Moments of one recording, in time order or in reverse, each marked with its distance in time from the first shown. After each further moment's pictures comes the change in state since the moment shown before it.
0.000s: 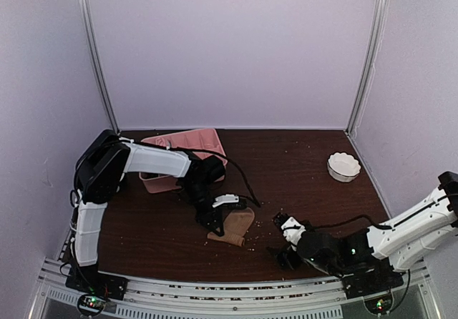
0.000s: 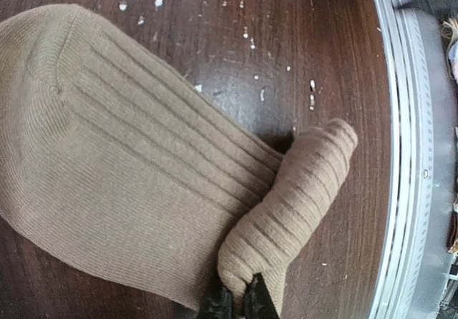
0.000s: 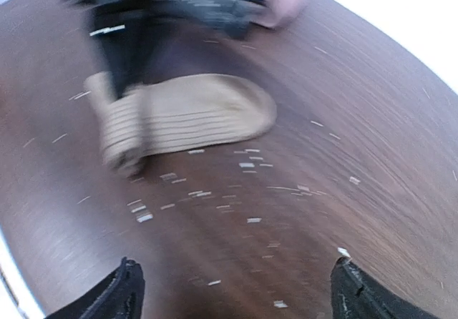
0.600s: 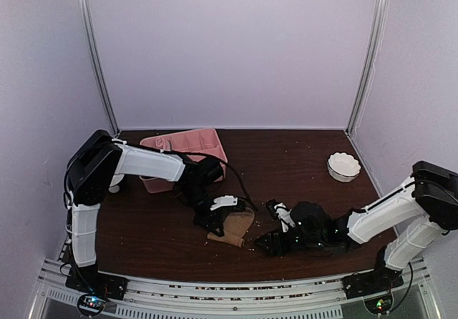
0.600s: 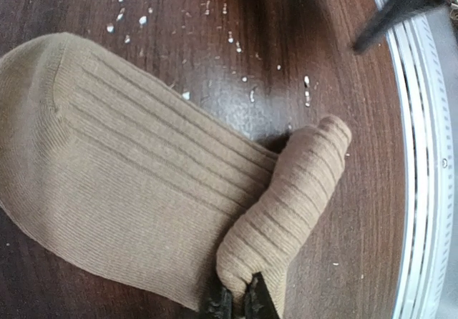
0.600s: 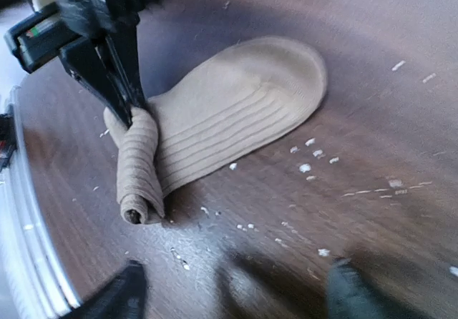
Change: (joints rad) left arm -0.010 -0.076 -0.109 0.150 -0.040 0.054; right arm -0.314 0.237 0.039 0.267 -0.677 0.222
